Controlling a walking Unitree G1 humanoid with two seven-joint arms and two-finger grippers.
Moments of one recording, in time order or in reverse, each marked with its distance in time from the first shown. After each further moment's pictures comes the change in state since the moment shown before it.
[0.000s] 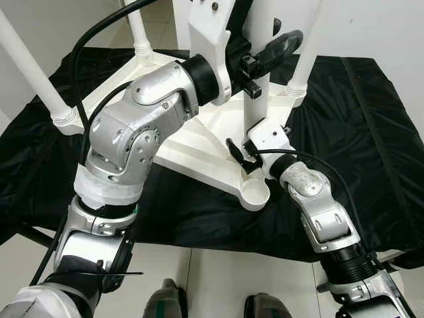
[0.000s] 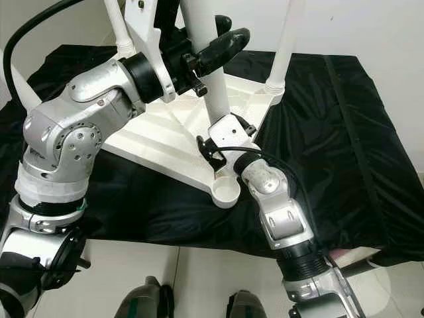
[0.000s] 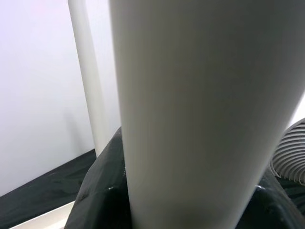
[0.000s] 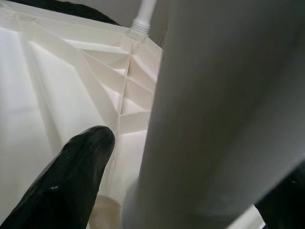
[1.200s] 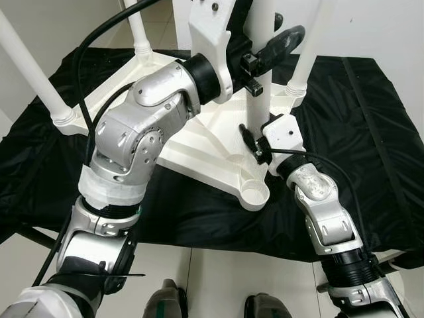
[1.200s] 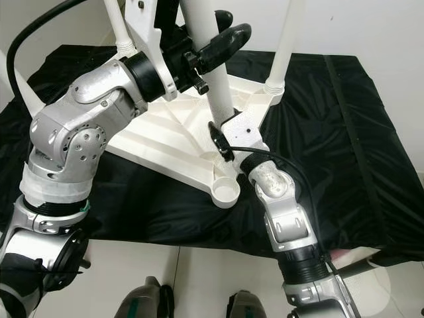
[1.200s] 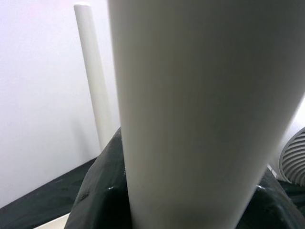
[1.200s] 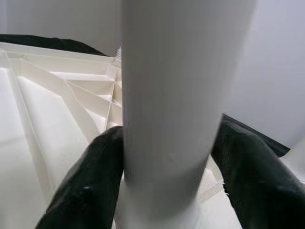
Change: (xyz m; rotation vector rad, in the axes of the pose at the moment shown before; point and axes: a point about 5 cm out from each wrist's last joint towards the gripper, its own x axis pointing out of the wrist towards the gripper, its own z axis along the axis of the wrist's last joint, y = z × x) left arm 0.001 0.003 -0.001 0.025 -0.024 0.018; right arm -0.012 -0.010 -0.005 0.044 -0.112 -0.058
